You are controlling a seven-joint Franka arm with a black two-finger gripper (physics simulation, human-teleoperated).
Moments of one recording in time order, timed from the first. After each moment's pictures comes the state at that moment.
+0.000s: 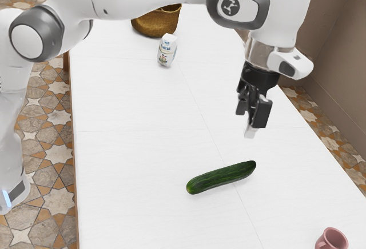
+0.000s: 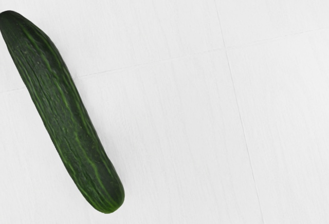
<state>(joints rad) -0.19 0.27 -0.36 -1.08 0.00 1.40 -0.33</state>
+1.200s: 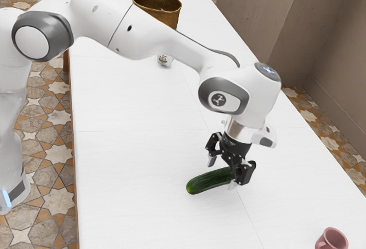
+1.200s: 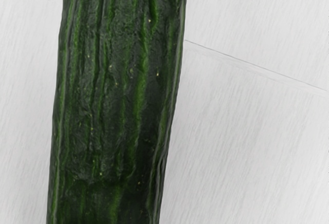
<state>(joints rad) -0.23 0.24 -0.19 -1.66 -0.05 1.87 -0.73</state>
